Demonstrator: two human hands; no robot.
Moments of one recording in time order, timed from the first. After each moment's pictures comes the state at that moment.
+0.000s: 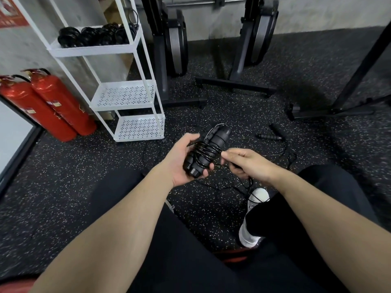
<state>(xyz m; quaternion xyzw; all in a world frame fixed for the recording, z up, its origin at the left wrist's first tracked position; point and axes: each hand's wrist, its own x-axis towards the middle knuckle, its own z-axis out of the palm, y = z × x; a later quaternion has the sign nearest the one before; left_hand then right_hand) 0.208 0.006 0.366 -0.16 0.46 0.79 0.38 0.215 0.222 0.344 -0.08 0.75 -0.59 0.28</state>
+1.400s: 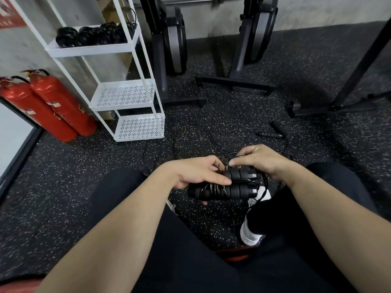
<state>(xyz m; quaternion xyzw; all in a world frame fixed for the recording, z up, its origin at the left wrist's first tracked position) 0.213 0.017 0.370 0.03 0.69 0.50 0.52 0.206 0.244 0.342 0.05 0.80 -0.54 0.26</state>
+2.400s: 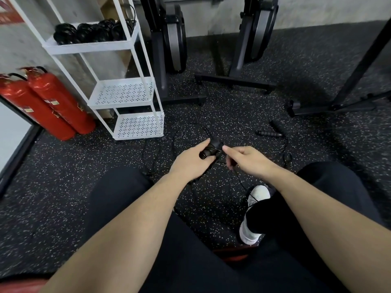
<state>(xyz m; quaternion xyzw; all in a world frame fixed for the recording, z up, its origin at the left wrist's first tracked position) 0.198 0.021 0.328 0.03 0.93 0.31 0.18 0.212 0.214 0.344 0.01 0.86 -0.46 0.21</state>
